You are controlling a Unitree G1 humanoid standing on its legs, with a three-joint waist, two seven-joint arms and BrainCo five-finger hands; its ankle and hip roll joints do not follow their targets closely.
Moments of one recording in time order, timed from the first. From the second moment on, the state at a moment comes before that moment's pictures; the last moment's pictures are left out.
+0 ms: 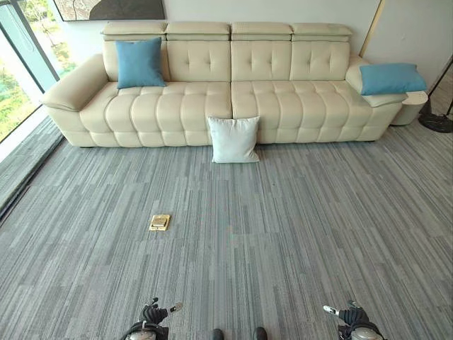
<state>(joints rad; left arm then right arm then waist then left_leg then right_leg) 0.04 0.26 -0.11 1.00 -0.22 -0.01 0.17 -0.03 -0.27 0.11 1.09 0.22 -0.01 -0.28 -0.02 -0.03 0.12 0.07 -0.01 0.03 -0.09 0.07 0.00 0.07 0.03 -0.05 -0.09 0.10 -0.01</state>
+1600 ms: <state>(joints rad) -0.03 0.23 -0.11 1.04 -0.22 -0.01 0.21 -0.04 -0.28 0.11 1.13 0.22 -0.02 -0.29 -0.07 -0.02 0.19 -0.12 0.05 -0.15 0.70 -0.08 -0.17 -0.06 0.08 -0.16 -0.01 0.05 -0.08</state>
